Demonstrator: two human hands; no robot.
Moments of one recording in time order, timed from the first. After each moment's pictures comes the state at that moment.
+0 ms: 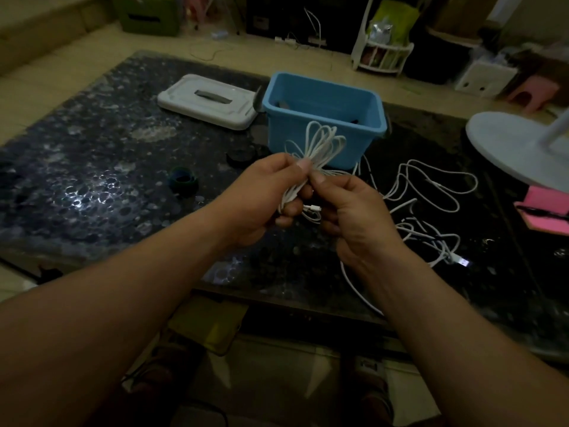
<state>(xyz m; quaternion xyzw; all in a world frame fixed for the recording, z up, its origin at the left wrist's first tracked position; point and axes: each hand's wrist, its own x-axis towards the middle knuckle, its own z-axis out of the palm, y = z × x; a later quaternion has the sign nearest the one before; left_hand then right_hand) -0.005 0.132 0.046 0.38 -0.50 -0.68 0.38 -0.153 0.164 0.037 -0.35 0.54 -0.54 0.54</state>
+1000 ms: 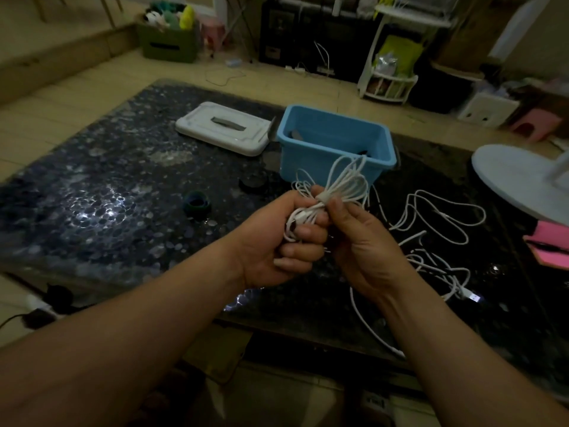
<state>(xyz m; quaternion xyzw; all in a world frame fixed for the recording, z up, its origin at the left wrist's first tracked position) 0.002 0.128 0.038 0.20 -0.29 -0.91 0.23 -0.158 0.152 0.029 -0.37 0.40 -0.54 0.64</state>
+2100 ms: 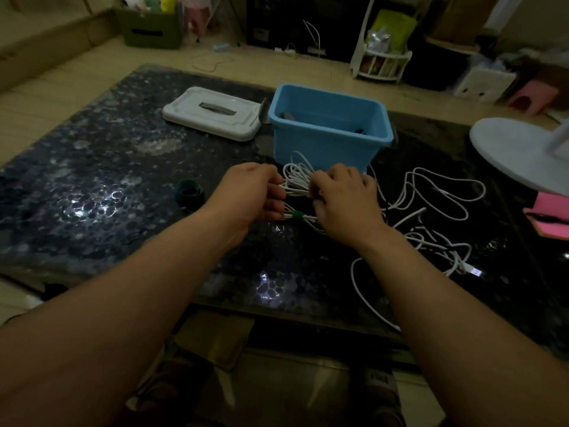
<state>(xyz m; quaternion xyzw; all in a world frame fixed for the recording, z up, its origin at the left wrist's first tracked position) 0.011 0.098 0.038 0.54 -0.42 -0.60 0.41 -0.180 0.091 -0.012 -0.75 0.64 -0.13 -0.07</state>
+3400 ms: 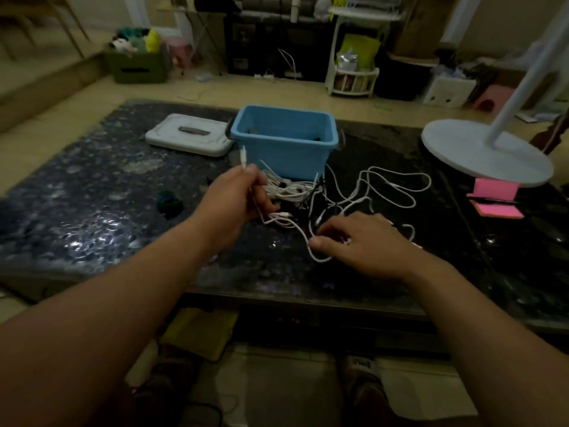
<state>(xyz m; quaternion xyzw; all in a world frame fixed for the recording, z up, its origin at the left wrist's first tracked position) -0.026 0.134 0.034 0.42 -0.46 -0.62 0.47 -0.266 0.214 0.034 -0.76 0.64 -0.04 0.12</state>
